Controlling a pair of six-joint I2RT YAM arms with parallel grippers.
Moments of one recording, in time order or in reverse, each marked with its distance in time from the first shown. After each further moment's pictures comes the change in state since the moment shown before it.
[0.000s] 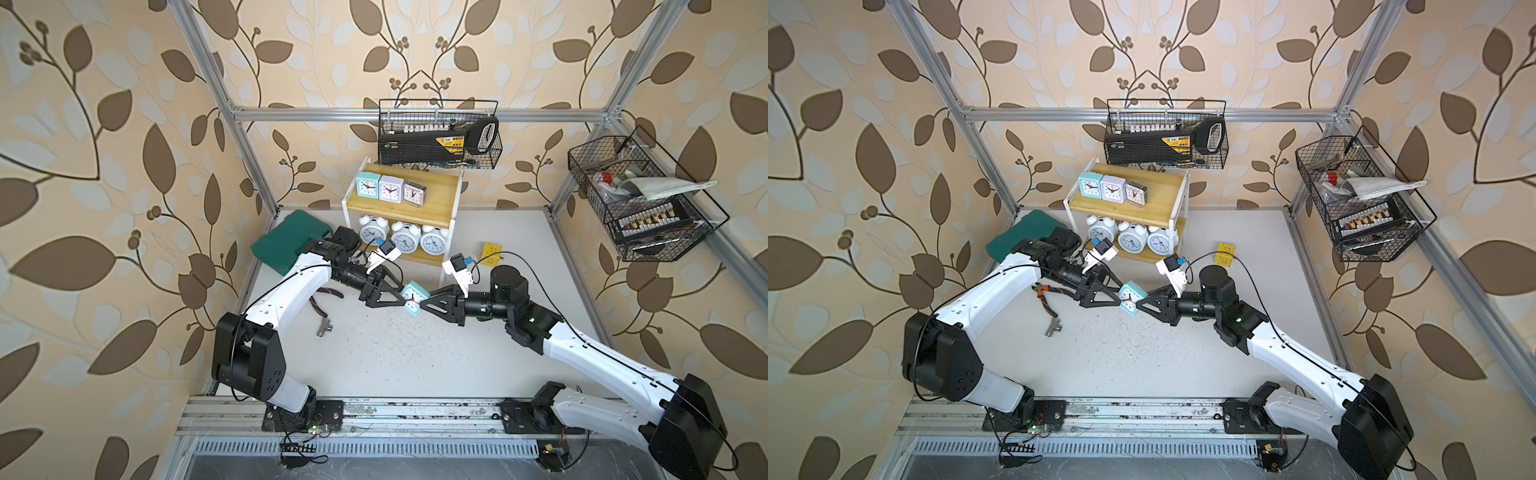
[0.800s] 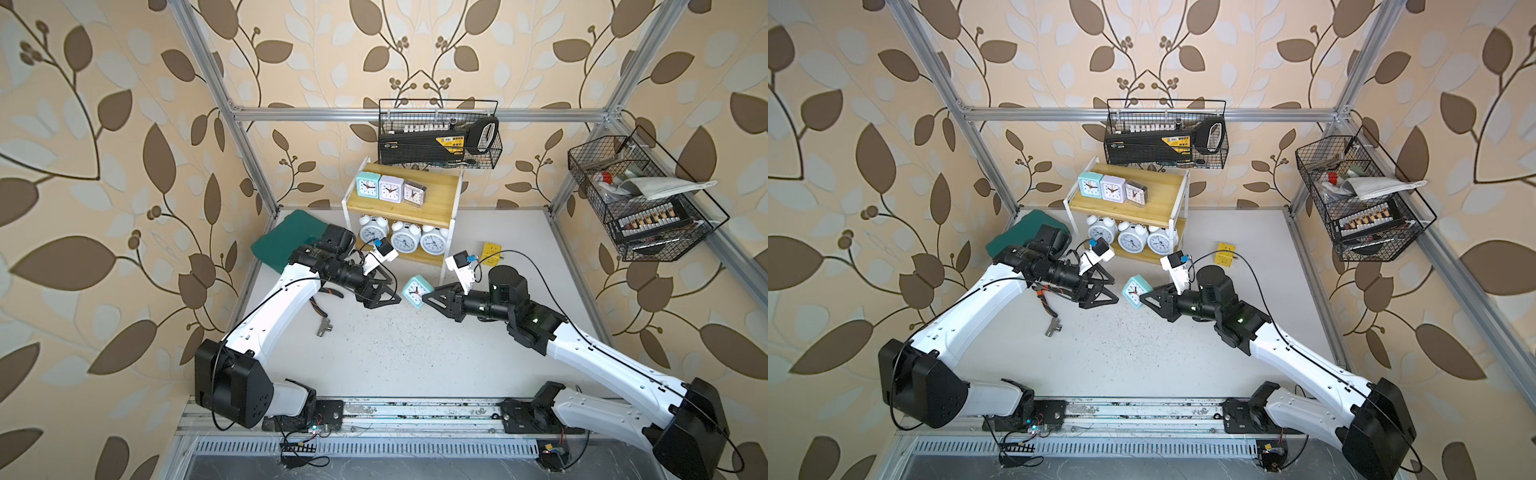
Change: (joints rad) left arm 0.007 -0.128 -0.026 0.119 -0.320 -0.106; right arm 0.024 -0.018 0.063 -0.184 0.184 -0.011
